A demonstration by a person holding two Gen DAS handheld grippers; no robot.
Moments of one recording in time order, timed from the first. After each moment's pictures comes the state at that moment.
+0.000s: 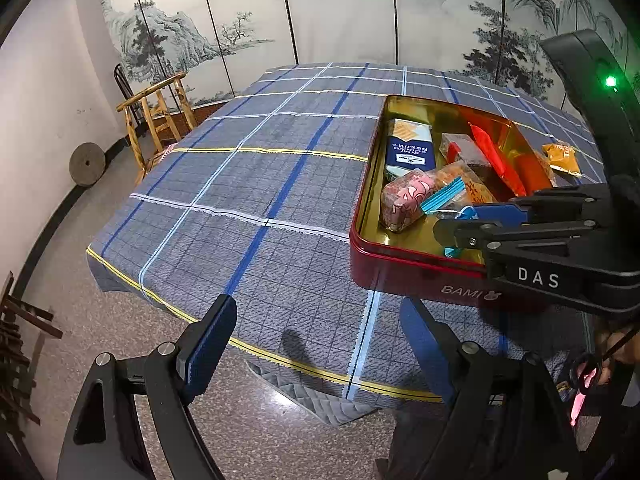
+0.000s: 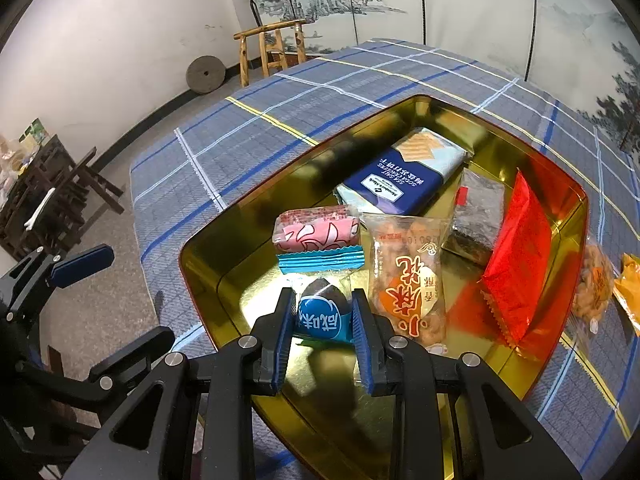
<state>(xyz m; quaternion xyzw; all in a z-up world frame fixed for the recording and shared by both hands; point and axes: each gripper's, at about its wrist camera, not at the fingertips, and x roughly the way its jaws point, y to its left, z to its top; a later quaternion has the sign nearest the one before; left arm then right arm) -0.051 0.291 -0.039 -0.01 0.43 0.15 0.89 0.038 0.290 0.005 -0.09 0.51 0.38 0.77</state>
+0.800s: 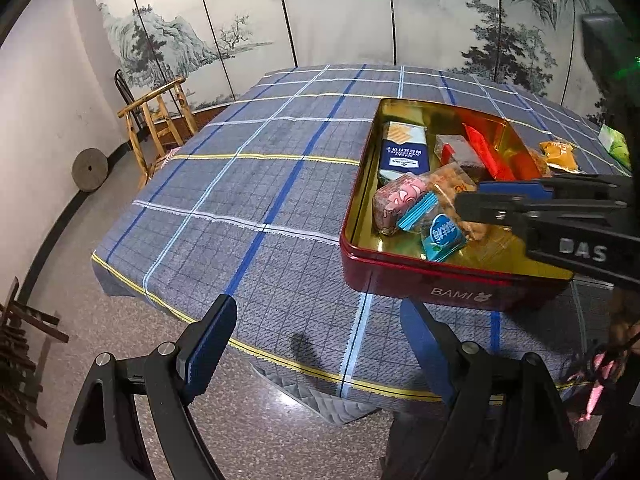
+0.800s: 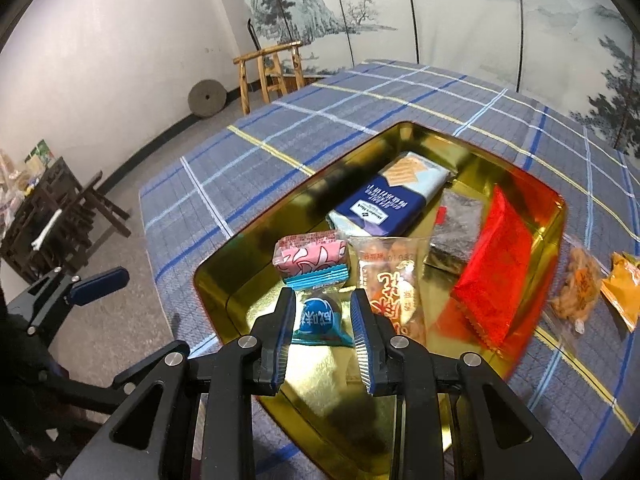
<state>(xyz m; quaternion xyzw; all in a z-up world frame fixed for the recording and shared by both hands) -0.050 0.281 -0.033 0.01 0.43 0.15 0.89 0.039 0.263 0.027 -0.04 0.48 0.38 0.79</state>
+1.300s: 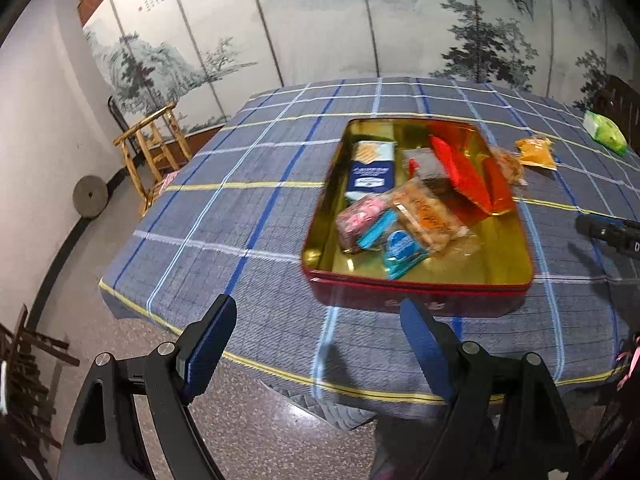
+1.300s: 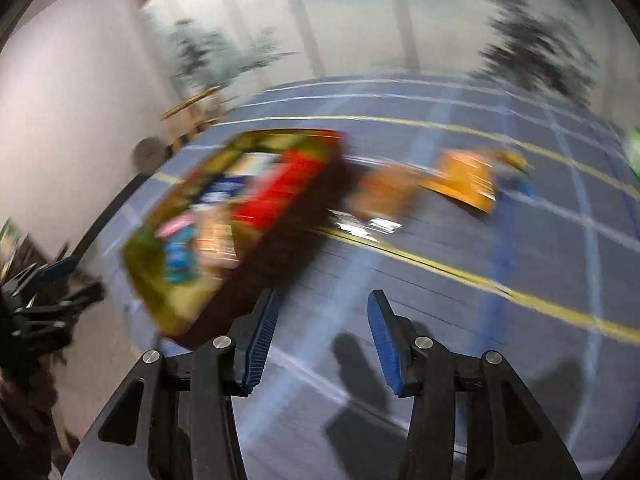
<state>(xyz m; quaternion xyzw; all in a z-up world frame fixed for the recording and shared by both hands) -0.049 0.242 -0.010 0.05 0.42 0.14 0.90 0.035 0.067 0.010 0.06 0.49 0.23 0.84</state>
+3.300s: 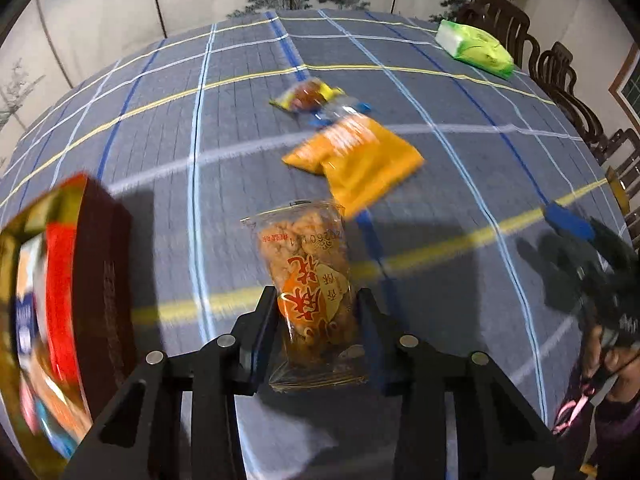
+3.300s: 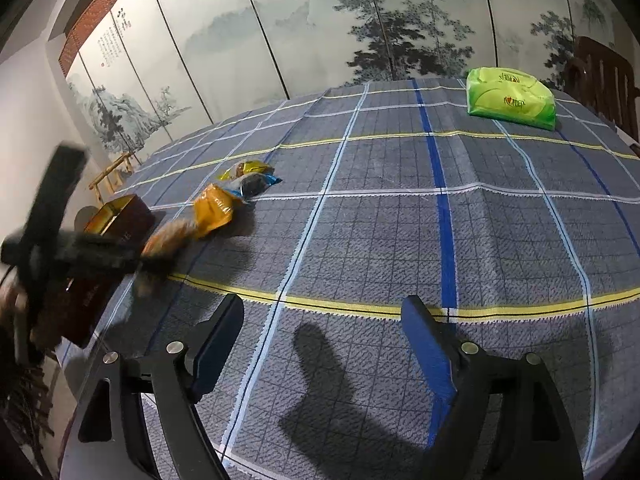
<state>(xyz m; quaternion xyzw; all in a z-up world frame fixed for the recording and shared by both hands) 0.126 0.029 -0.067 0.05 0.53 -0.14 0.83 0.051 -0.123 -0.012 0.10 0.45 0.13 0.88</state>
